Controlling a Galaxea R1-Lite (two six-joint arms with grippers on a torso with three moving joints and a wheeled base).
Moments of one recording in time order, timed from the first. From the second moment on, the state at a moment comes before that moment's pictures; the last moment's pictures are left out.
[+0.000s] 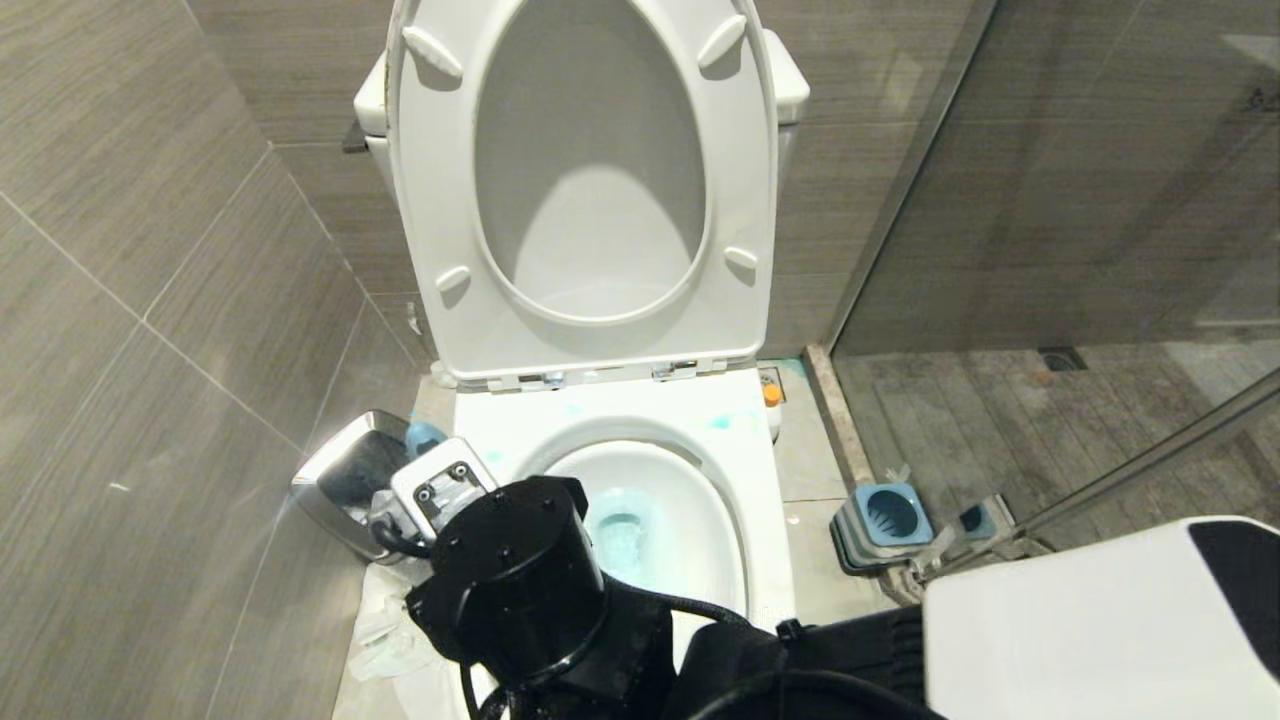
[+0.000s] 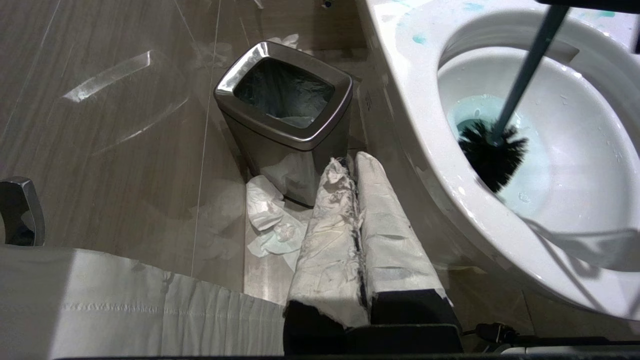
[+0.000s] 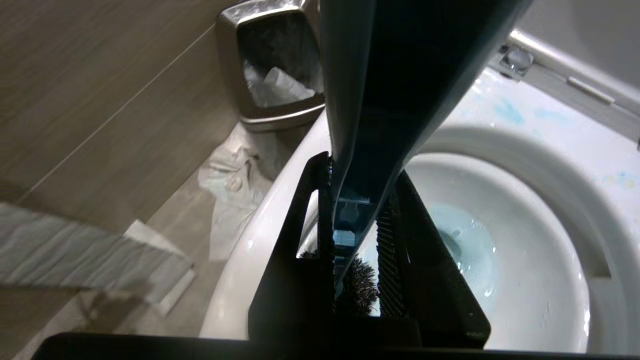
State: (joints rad) left arm 0.00 0.00 0.00 0.00 0.00 0.01; right arm 1.16 2.22 -1.42 -0.58 -0.51 -0.08
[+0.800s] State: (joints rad) left arm 0.00 0.00 0.00 0.00 0.00 0.01; right arm 1.22 1.90 -0.88 -0.67 -0.59 -0.01
